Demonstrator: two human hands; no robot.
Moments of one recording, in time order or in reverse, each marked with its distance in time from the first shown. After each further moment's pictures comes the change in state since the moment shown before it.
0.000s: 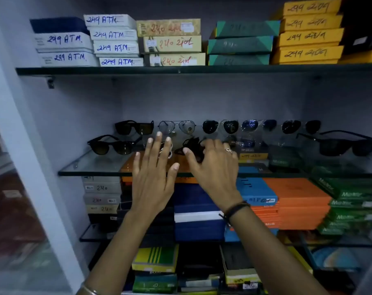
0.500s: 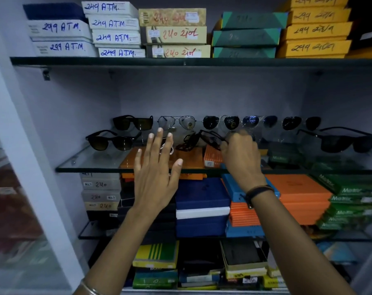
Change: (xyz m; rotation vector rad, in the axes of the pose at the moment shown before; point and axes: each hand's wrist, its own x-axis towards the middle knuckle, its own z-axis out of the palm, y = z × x) left_hand 0.003 -0.001 0.001 0.025 -0.004 -0.007; right_hand 0.023 0.030 -0.021 -0.071 -0.122 0.110
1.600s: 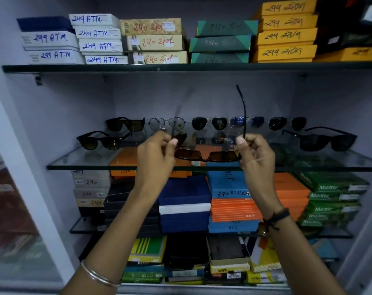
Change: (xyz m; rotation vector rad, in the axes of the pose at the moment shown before) left_hand 0.025 0.069 -0.031 -0.444 0.150 -0.137; right_hand -0.033 0.069 -0.025 1.073 0.159 0.045
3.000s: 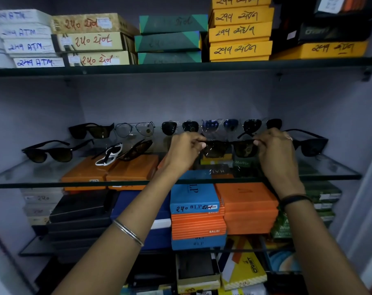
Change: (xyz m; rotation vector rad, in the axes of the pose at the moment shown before) left_hand 0.043 0.053 0.151 -0.057 -0.387 -0.008; right_hand 0.093 0.062 -0.122 -0.978 -0.005 -0.246
